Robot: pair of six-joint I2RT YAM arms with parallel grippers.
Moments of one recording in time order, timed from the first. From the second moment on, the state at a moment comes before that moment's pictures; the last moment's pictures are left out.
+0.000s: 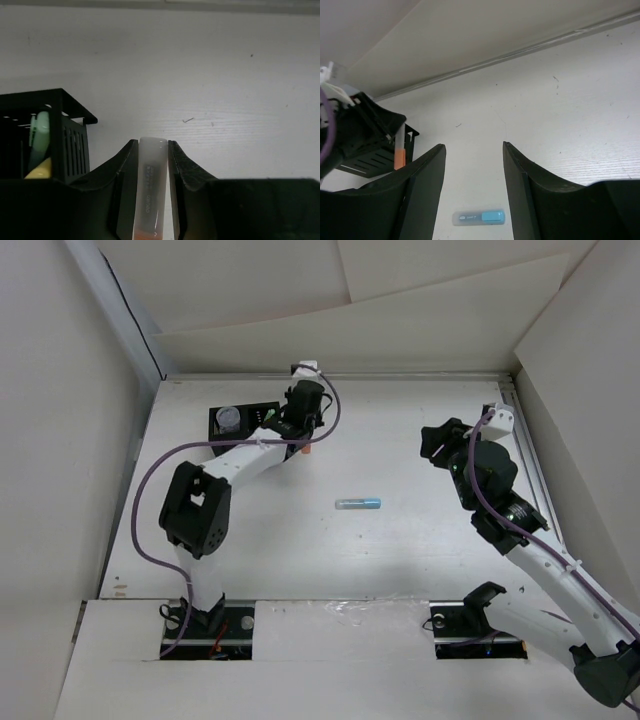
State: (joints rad) left arm -0.57 1.87 1.45 -0.09 -0.44 -0.32; right arm 0.54 0.87 0.88 -0.10 0.48 0.46
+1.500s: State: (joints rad) left arm -0.32 1.91 1.48 0.14 -0.80 -0.31; right arm 0.54 0.88 0.88 -0.10 0.46 0.46
